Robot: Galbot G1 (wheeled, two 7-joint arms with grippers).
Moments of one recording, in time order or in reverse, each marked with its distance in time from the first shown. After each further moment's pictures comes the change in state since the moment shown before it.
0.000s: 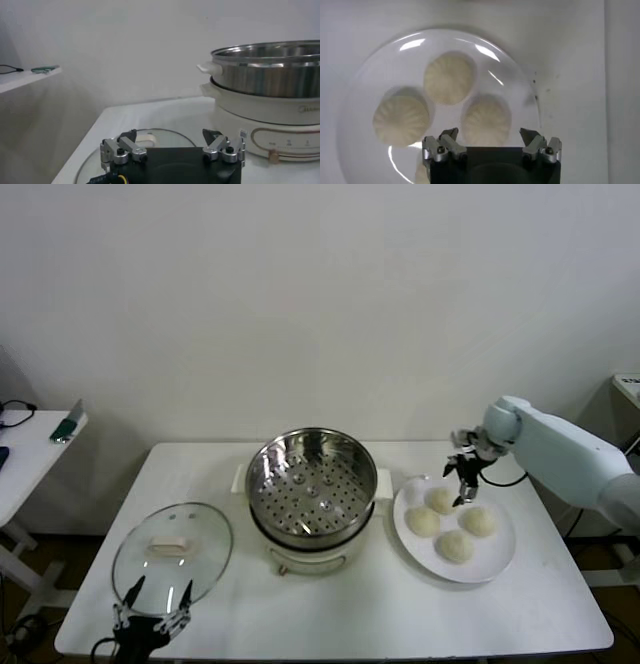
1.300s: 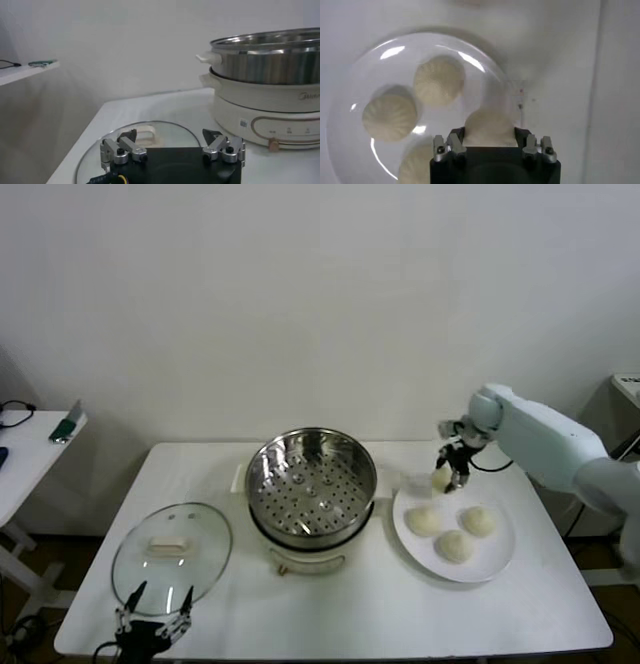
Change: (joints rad) left arm -0.004 0.009 0.008 0.023 0.020 -0.007 -0.007; right arm 0.267 0.046 -0.160 0.110 0.010 0.106 -0.059
